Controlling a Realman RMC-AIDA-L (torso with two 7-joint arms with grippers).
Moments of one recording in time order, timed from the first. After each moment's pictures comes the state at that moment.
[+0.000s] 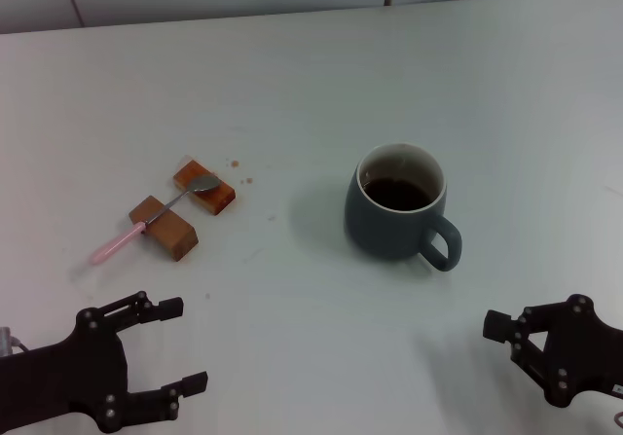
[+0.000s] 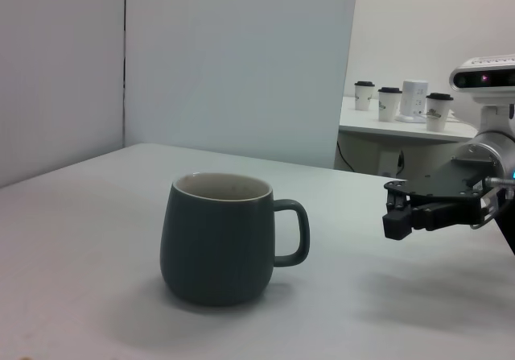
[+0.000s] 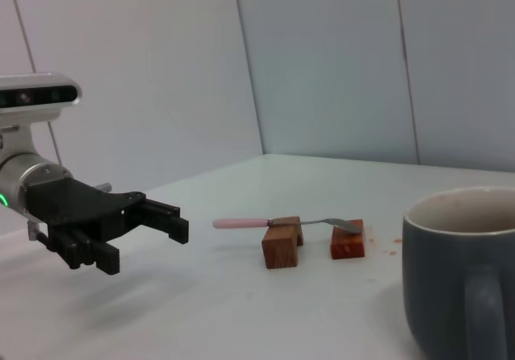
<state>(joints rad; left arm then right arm) -0.26 -2.06 0.55 0.48 2.12 1.77 -0.79 0.30 2.08 -0.03 -0.35 -2.50 -1.74 0.71</state>
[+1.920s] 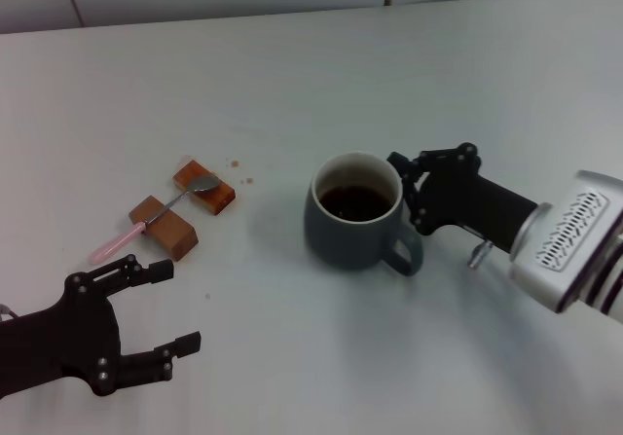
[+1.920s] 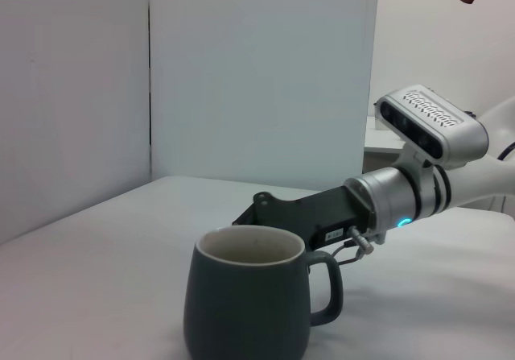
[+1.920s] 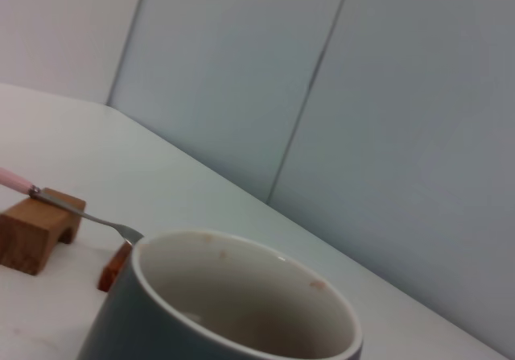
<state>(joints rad) -0.29 -2.06 0.52 0.50 2.08 1.79 -0.80 0.58 2.08 -0.07 0.10 -2.04 -1.11 0.02</state>
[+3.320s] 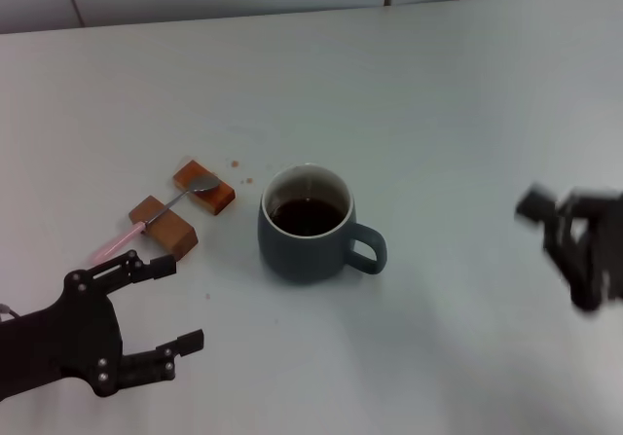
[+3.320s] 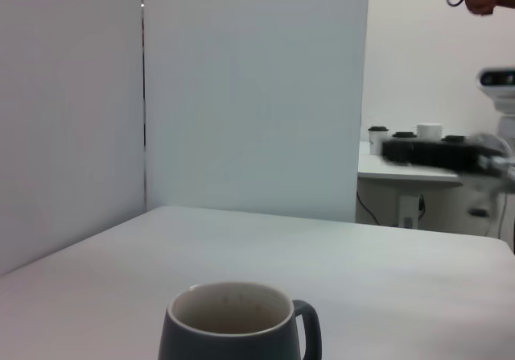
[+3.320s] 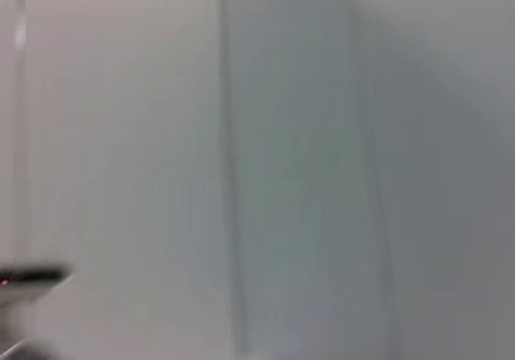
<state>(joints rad) -0.28 -2.06 0.52 0.49 2.05 1.82 -0.78 0.32 2.07 -0.06 -0.29 -2.19 -1.95 0.64</state>
